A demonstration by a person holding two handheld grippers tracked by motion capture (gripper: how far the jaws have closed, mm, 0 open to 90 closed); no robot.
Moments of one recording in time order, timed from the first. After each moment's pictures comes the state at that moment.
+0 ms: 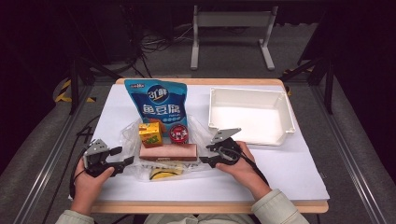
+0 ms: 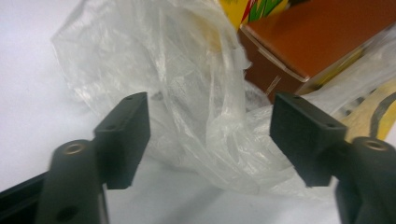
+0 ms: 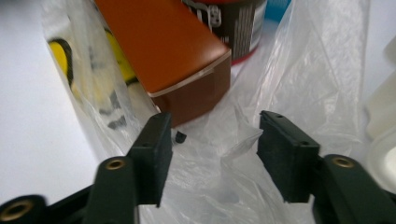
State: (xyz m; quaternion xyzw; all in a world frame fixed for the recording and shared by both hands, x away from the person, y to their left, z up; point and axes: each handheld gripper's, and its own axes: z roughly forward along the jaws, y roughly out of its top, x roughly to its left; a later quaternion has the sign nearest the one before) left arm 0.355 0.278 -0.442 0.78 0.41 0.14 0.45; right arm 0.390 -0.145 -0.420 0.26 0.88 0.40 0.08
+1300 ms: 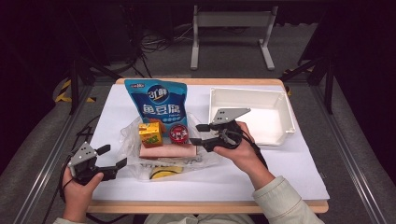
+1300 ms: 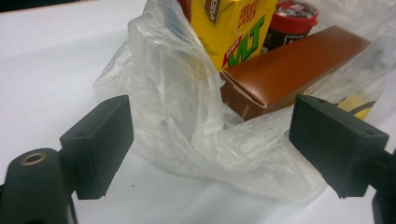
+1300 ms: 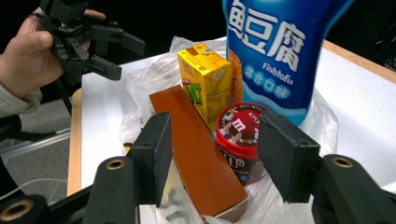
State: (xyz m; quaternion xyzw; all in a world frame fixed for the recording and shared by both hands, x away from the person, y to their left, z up) left arm 0.326 0.286 -0.421 0.76 0.39 0.19 0.48; right arm 0.390 -0.132 -0.332 0.19 0.84 0.50 0.09
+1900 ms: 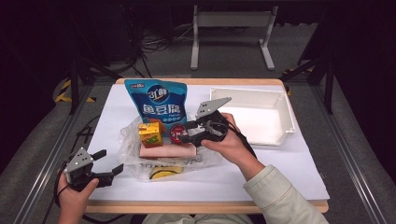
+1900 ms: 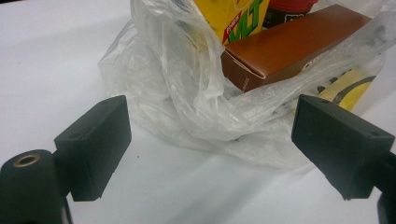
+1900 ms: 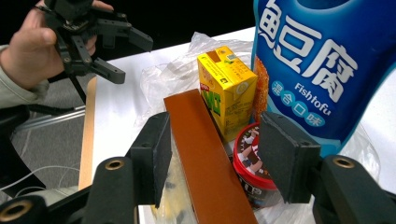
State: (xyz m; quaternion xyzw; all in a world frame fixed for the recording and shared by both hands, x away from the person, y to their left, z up) left arm 0.312 0.297 -0.426 0.77 0.39 0.19 0.46; right arm 0.411 -0.095 -0.319 0.15 0.87 0.47 0.05
